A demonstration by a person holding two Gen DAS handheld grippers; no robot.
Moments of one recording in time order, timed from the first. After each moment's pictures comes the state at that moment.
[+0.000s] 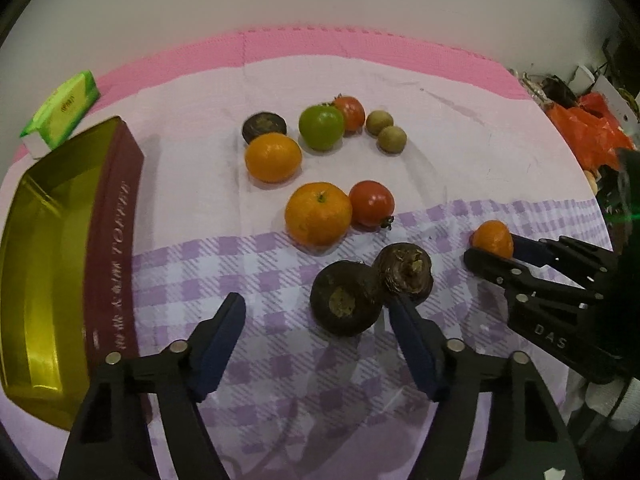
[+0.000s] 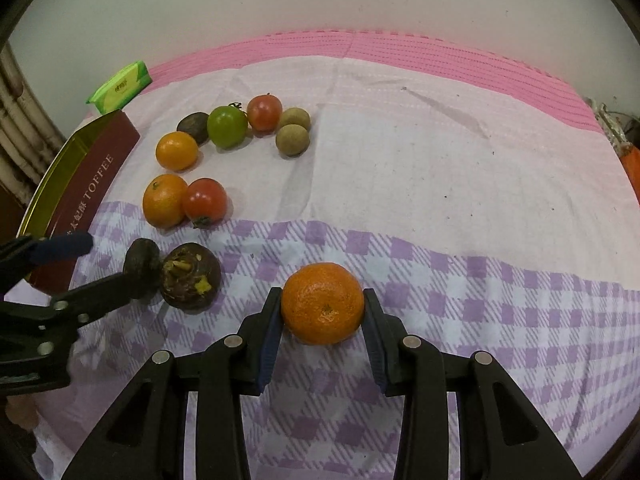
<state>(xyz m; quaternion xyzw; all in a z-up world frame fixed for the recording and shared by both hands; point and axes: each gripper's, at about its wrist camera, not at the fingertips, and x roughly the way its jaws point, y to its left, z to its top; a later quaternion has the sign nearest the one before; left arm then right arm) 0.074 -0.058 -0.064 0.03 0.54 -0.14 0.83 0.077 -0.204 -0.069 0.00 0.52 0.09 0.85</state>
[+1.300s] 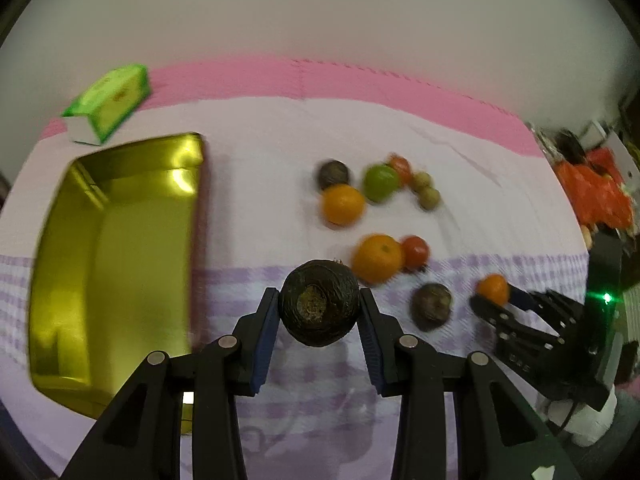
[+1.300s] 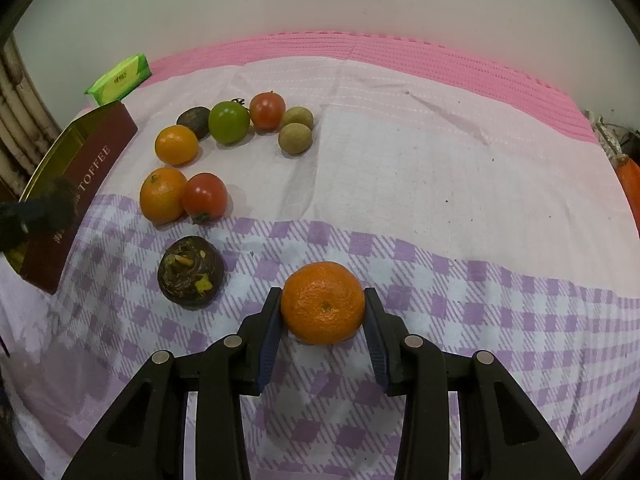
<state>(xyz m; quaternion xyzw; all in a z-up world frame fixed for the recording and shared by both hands) 0.082 0.006 -0.015 -0.03 0.51 -0.09 0.85 0.074 -0.198 -0.070 -0.03 0.52 0.07 0.85</state>
